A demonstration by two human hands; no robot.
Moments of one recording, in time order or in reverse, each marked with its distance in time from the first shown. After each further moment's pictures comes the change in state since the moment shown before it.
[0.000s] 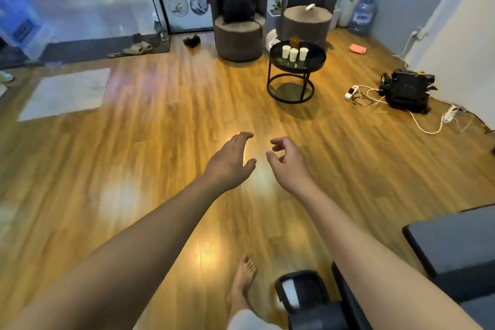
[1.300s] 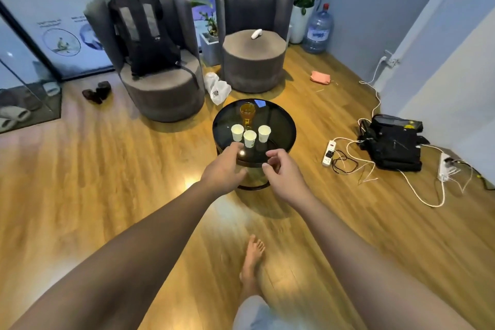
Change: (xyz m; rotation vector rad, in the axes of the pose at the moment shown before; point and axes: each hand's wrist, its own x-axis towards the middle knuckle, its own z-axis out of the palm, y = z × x) left_hand 1.031 -0.040 0.080 -0.136 -0.233 0.028; right_hand 0.949 0.103 -0.130 -0.070 0.102 0.222
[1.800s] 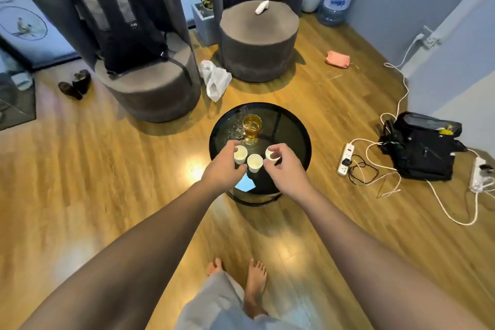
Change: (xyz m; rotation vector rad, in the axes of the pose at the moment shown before) left_hand 0.289 -0.058 -0.003 -0.096 -0.099 -0.200; right_hand 0.299 0.013 0.021 -0.011 -0.060 0.139
